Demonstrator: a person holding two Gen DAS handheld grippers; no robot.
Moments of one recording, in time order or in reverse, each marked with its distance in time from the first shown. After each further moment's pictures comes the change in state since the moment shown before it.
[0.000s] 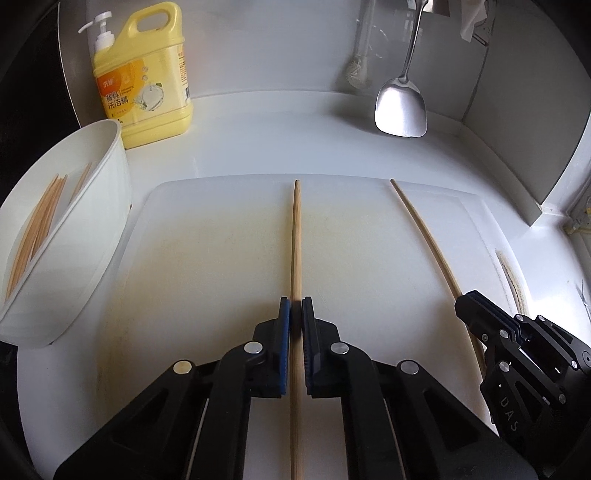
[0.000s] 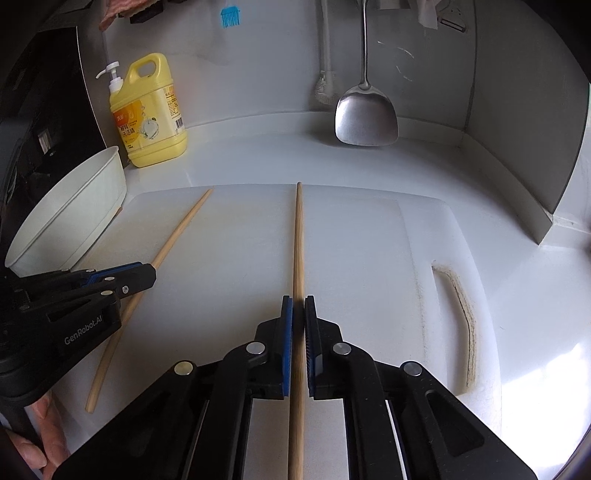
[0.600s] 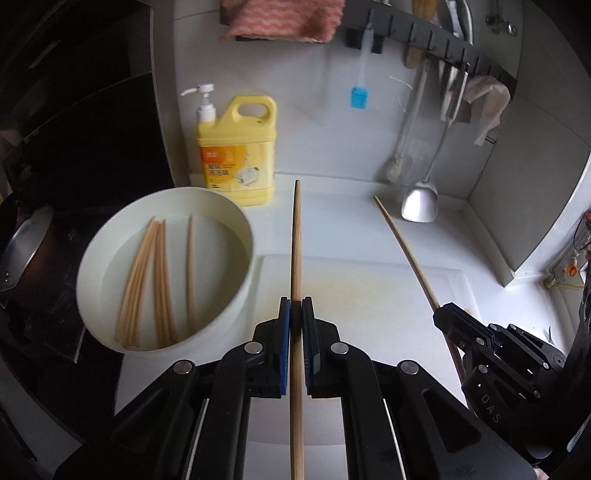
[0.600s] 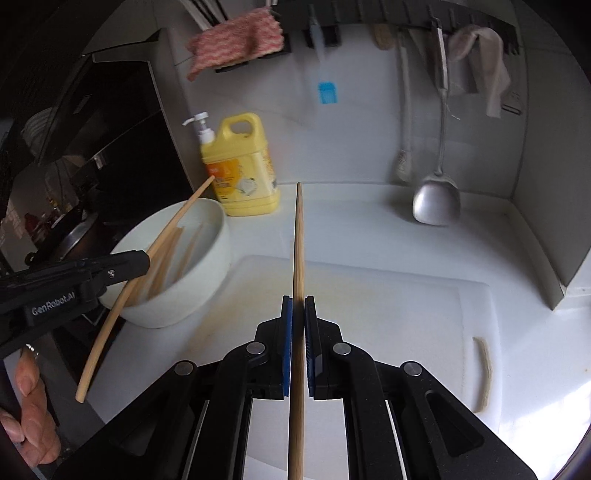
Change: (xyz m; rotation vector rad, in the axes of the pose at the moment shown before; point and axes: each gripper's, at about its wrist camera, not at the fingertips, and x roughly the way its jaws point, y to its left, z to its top) left arm -0.166 0.083 0.039 -0.108 -0.117 0.064; right arm -0.099 0.105 0.071 -0.094 -0.074 0.228
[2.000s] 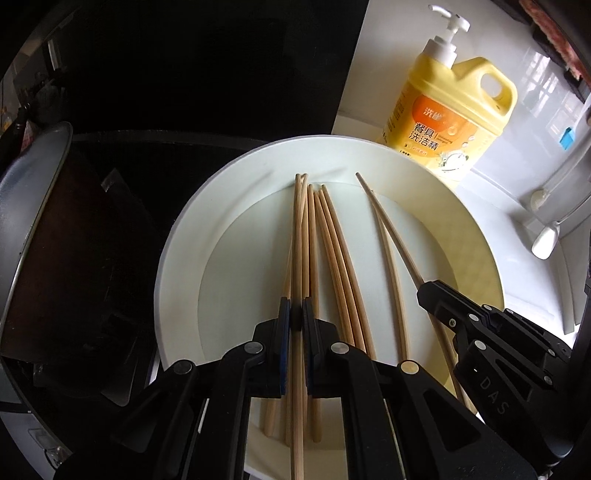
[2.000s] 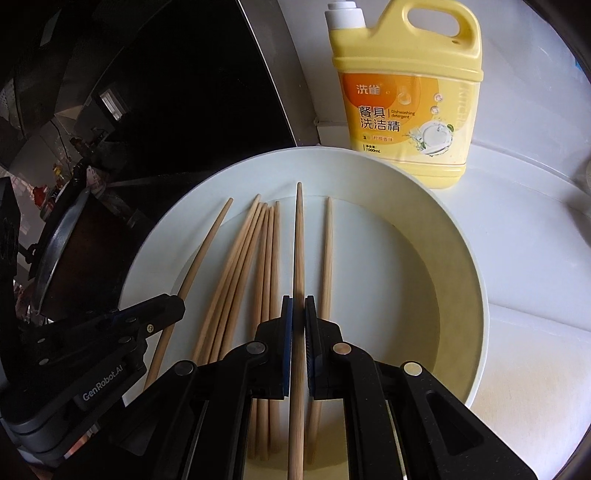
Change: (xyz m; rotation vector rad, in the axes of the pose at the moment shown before) left arm 0.142 0.239 0.046 -0.196 0.246 0.070; right arm 0.239 0.170 0.062 -0.006 0.294 0.091
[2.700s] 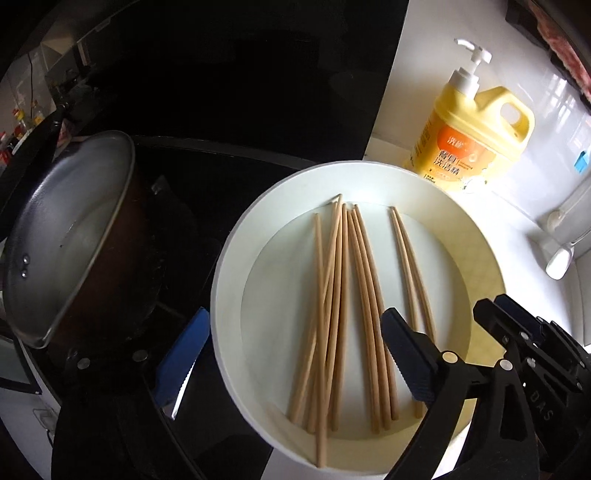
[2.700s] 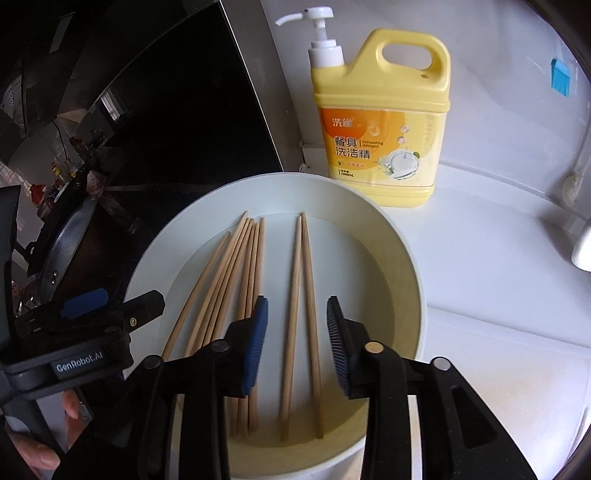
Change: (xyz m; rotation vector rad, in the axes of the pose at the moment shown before) left arm -0.033 0.008 -0.001 -0.064 -0.034 0.104; right arm -0.040 -0.012 0.006 -0.012 -0.039 -0.045
